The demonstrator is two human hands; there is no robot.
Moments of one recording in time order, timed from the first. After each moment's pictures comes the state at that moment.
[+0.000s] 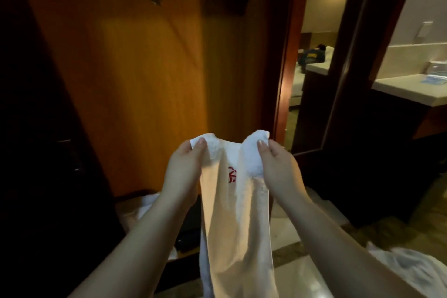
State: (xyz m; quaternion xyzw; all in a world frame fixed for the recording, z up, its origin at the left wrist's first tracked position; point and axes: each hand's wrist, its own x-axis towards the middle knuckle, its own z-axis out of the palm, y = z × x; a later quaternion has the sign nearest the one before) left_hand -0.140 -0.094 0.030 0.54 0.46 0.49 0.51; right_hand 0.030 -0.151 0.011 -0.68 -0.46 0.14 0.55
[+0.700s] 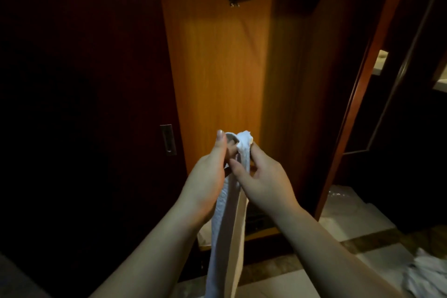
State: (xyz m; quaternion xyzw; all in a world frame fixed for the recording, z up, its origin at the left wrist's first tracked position) left_hand -0.401 -0.129 0.049 0.63 0.35 0.41 0.56; right_hand -0.268 -0.154 0.024 -0.56 -0.66 0.11 0.49
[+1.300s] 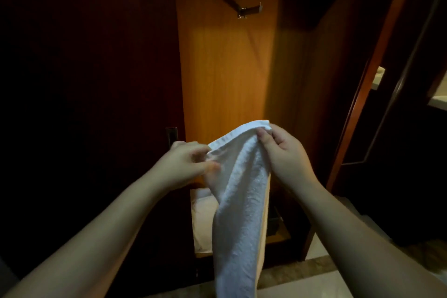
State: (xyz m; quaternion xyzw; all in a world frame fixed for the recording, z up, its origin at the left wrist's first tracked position) left_hand -0.471 -0.067 0.055 0.85 0.41 0.27 0.20; right_hand -0.250 -0.136 0.059 -0.52 -0.62 0.15 0.57
